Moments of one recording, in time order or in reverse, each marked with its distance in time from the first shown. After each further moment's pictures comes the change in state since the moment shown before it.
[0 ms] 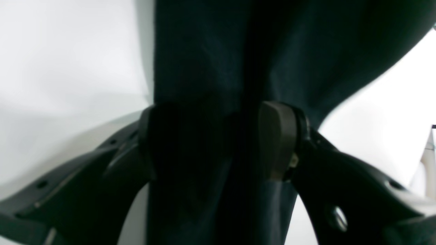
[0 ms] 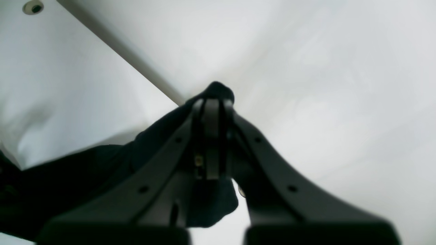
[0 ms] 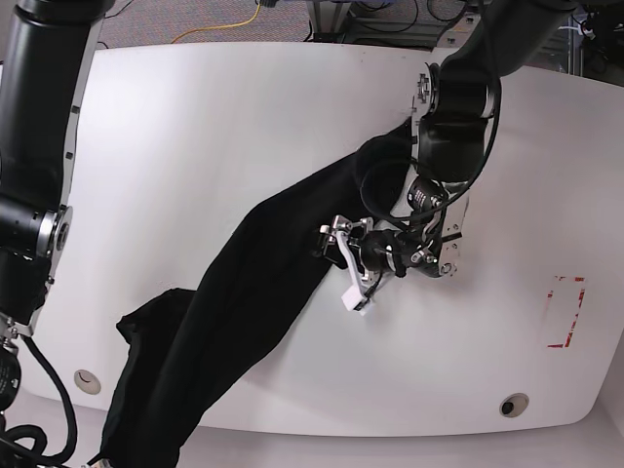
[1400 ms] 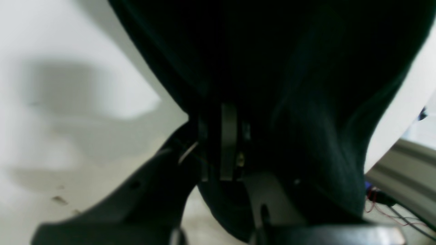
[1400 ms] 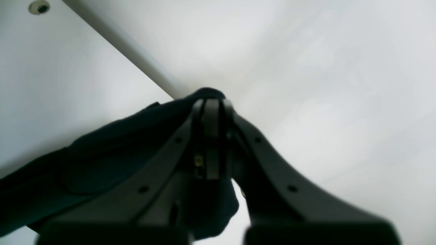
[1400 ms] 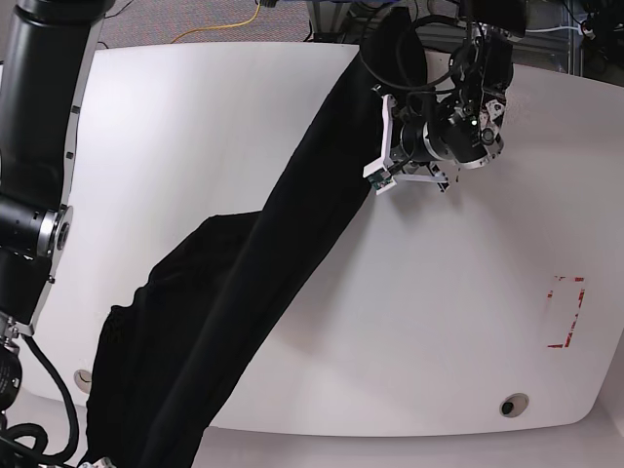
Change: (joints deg) left arm 36.4 -13.6 11.6 61.4 -0.1 -0.2 21.8; right arm -0.2 0.0 0.1 0.0 0.9 0.0 -0.2
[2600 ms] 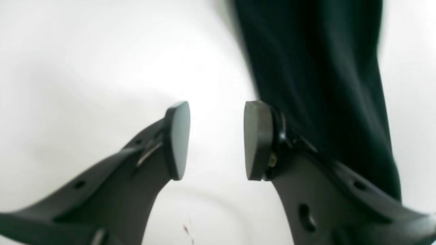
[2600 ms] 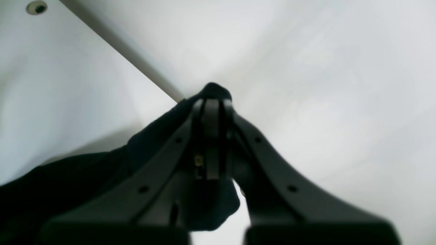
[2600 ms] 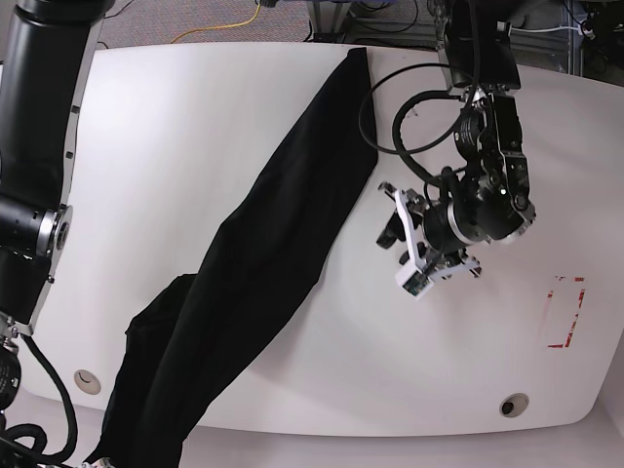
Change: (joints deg) left arm -18.7 9.5 -15.8 -4.7 0.3 0.0 2.0; right arm 0.0 0.2 0.0 0.0 -0.2 0.0 0.0
